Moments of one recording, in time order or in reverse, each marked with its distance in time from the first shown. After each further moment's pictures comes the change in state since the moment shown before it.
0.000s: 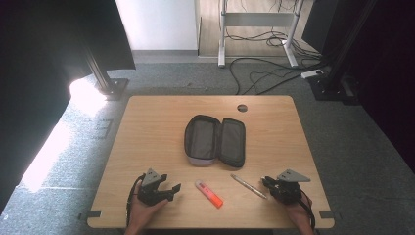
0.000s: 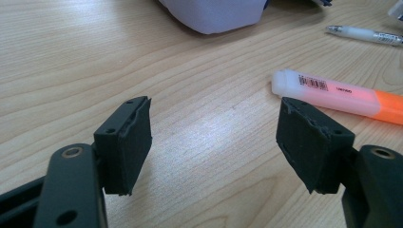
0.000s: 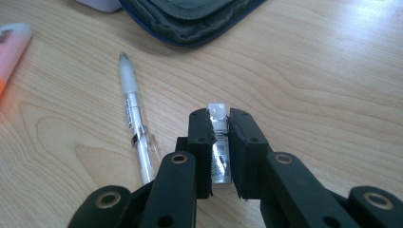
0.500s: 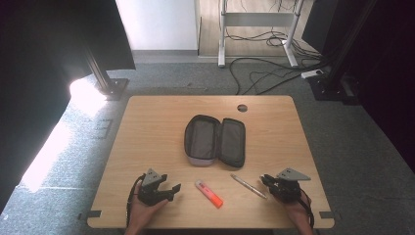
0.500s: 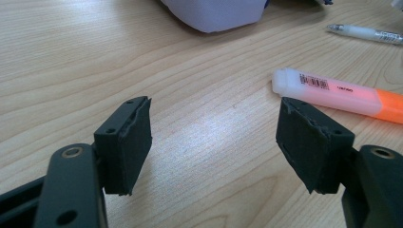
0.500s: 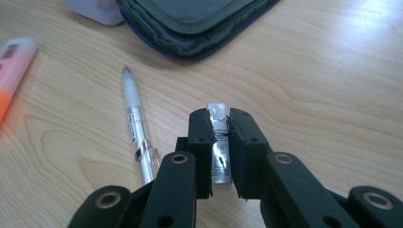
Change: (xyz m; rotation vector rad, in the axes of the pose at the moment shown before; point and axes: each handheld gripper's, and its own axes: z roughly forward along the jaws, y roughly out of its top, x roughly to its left) left arm 0.000 0.000 0.000 0.005 0.000 -0.001; right arm 0.001 0.006 0.000 -0.022 0.003 0.007
